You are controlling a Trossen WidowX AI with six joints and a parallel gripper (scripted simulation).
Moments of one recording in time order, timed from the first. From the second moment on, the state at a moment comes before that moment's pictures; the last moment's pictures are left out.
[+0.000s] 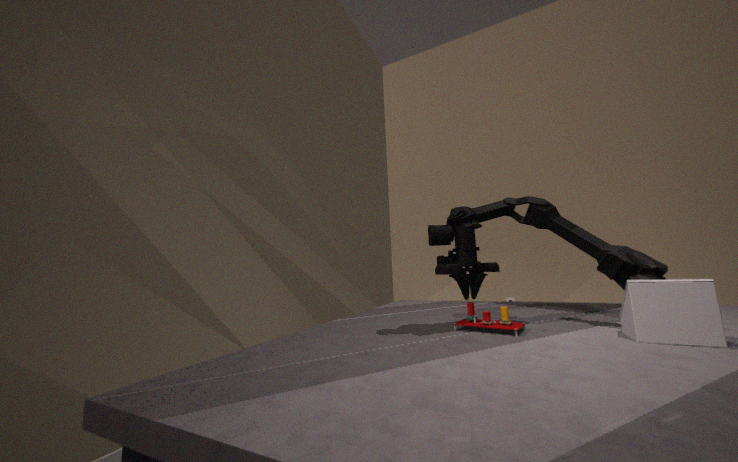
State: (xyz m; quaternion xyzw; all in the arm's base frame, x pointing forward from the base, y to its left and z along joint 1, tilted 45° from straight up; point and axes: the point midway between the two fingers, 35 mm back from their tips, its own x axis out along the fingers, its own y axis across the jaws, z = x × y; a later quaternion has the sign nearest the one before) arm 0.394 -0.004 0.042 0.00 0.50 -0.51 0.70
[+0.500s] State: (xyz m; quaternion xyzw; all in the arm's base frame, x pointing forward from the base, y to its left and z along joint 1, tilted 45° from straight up) arm 0.283 0.038 0.043 0.00 0.51 -0.50 0.70
